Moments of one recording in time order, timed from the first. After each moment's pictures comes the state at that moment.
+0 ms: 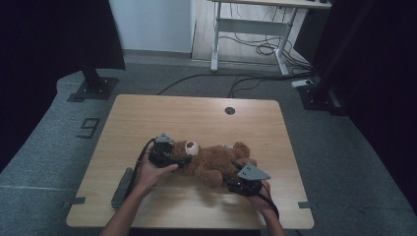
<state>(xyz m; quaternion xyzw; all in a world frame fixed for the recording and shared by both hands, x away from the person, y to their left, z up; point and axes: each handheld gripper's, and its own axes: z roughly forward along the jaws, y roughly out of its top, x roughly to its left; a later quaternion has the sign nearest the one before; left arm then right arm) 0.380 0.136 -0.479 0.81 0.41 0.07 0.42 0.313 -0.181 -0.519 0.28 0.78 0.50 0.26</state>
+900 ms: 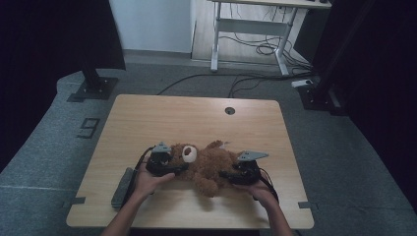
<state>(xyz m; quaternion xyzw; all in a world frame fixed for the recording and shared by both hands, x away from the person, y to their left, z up) 0.360 0.144 -0.491 0.81 0.40 0.07 0.44 0.348 -0.181 -0.504 0.34 0.81 0.47 0.09</state>
